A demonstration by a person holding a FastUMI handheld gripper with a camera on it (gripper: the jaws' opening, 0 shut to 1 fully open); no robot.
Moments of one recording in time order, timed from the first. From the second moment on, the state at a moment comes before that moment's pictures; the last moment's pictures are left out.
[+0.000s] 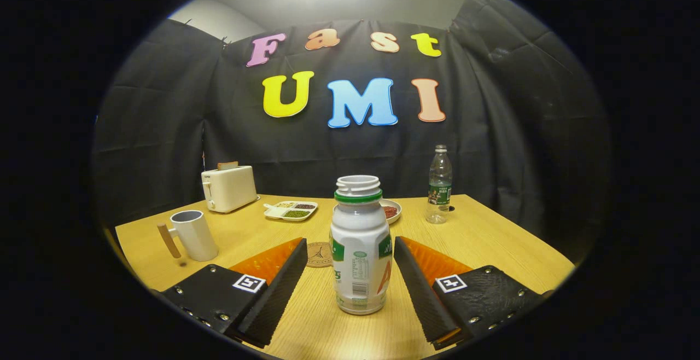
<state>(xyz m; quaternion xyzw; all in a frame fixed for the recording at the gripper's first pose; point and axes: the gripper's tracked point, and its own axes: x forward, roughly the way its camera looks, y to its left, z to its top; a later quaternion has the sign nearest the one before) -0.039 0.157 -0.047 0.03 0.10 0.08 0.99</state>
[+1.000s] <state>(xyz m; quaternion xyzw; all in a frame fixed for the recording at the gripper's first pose) -0.016 0.169 -0.063 0.00 0.13 0.06 0.99</state>
